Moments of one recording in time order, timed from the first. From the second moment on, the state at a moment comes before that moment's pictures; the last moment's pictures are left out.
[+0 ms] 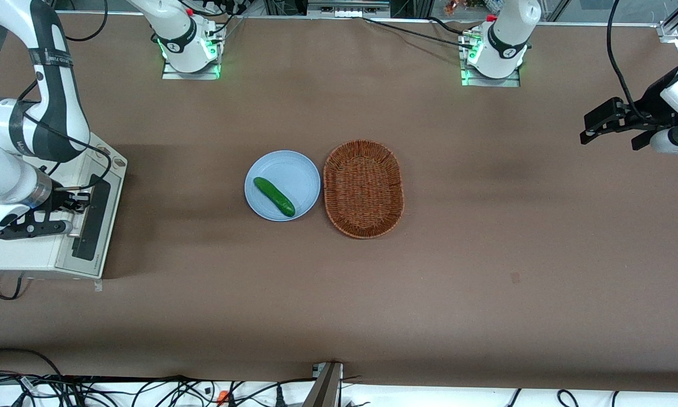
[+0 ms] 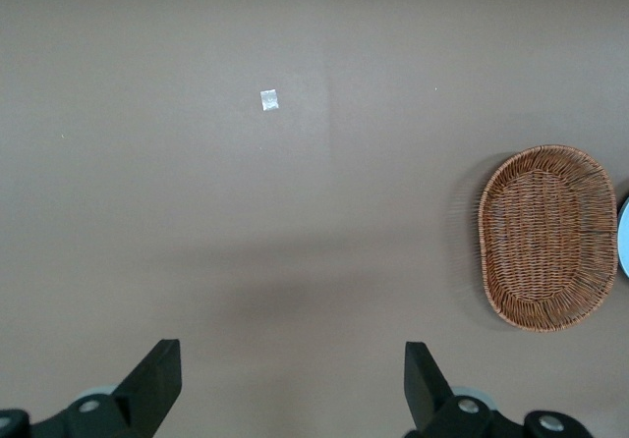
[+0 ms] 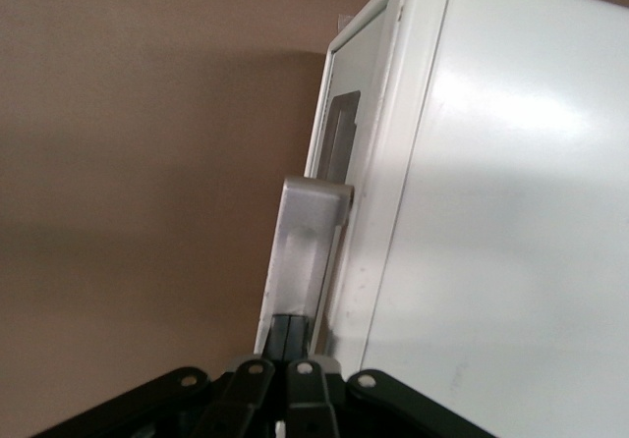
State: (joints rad) arm 0.08 0.34 -0.21 -1.79 -0.13 2.08 -0.22
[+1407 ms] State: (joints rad) arm 0.24 0.67 -0.18 -1.67 0.04 2.23 0.06
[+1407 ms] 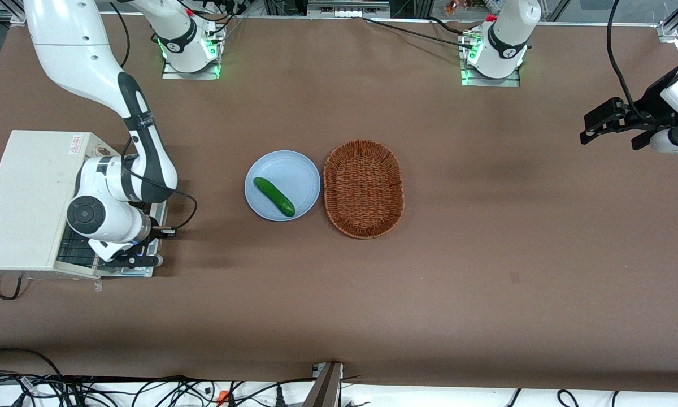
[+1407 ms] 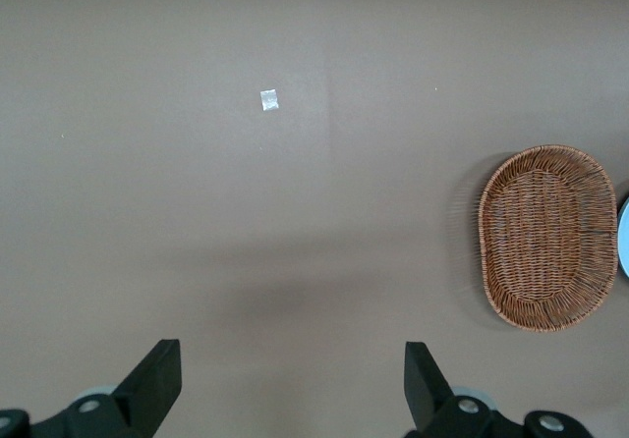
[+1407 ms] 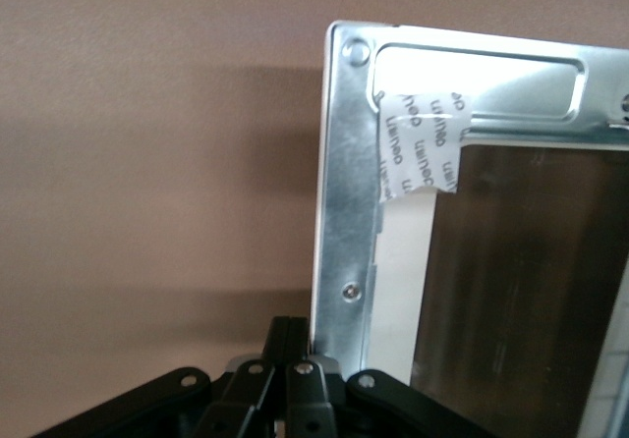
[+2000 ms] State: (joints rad) arm 0.25 0.57 -0.20 -1.49 0.13 2.05 0.13
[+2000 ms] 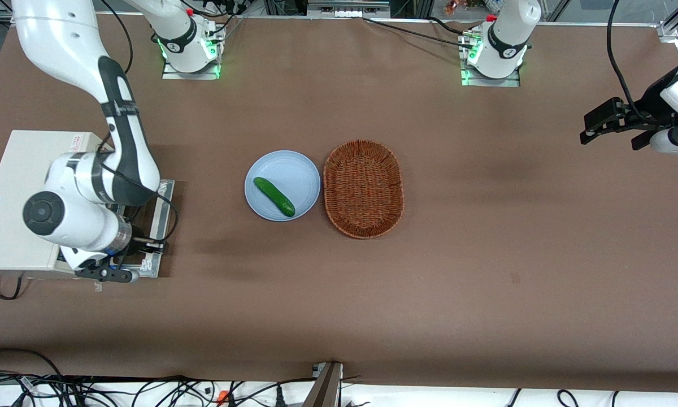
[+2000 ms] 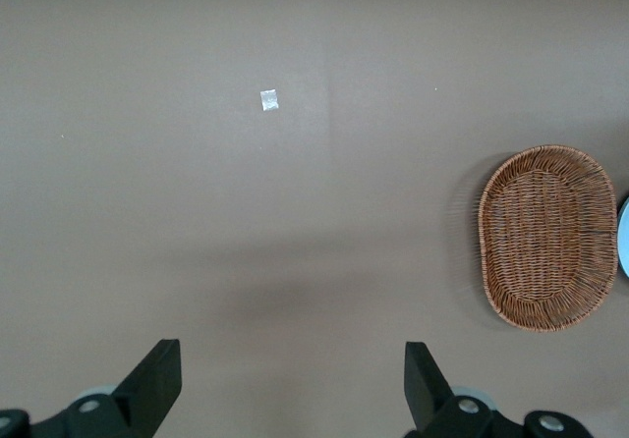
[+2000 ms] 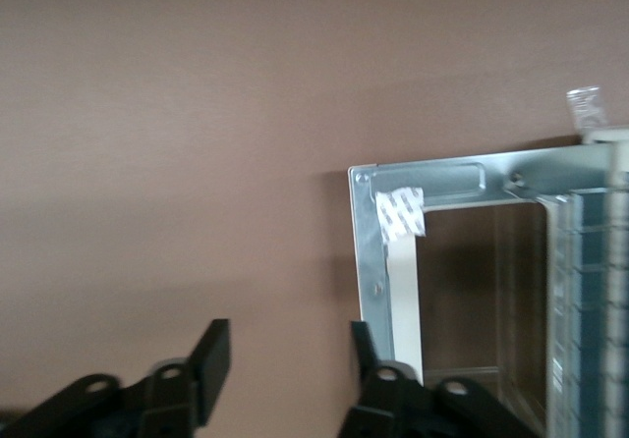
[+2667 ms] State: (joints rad) arm 0.22 0.06 -0.13 -1.52 0.07 1.60 0.10
